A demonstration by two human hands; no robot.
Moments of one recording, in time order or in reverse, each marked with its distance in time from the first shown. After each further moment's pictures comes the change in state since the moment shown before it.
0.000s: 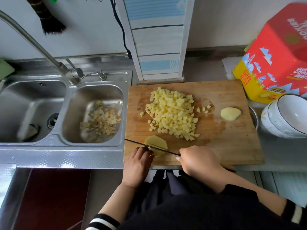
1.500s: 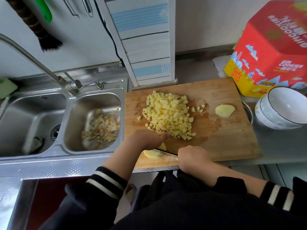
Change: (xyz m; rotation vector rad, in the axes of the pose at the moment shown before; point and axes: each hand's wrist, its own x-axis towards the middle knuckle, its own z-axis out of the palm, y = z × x) left_hand 0.151 0.052 -0.057 0.244 -1.155 -0.204; right_hand 0.009 -0.001 0.010 0.059 -0.096 0.102
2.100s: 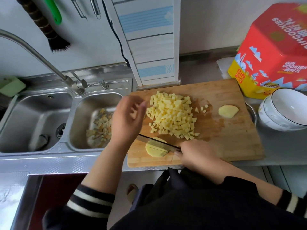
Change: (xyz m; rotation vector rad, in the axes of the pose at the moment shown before) left_hand -0.061 -0.034 -0.014 -0.618 1.359 0.321; right_hand -0.014 0.000 -0.017 0.094 0.124 -0.043
